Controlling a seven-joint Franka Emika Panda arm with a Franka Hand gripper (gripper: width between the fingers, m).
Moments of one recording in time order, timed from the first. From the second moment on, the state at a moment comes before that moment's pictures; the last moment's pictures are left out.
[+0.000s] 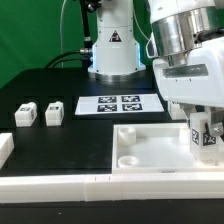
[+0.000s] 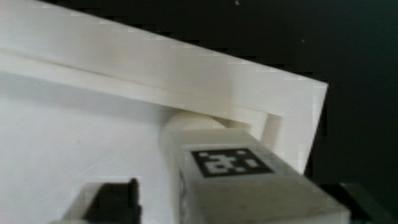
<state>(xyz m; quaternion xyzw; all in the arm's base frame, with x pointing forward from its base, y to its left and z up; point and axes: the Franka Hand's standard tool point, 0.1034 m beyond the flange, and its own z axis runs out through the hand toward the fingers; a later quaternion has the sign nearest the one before) 0.607 0.116 0.070 -0.80 0.58 -0.05 0.15</state>
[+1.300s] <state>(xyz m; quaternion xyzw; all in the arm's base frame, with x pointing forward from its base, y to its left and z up) 0.619 0.112 0.071 -0.99 -0.05 -0.13 0.06</state>
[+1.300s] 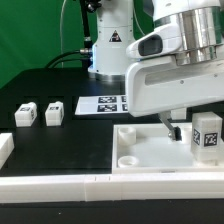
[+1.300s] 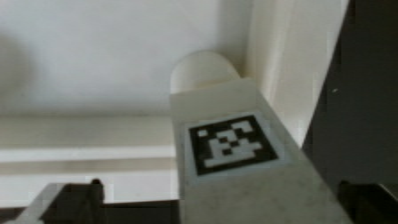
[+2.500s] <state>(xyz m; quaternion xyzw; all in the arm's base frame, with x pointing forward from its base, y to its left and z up) 0.620 0.115 0.073 -0.99 -0.05 -0.13 0.06</state>
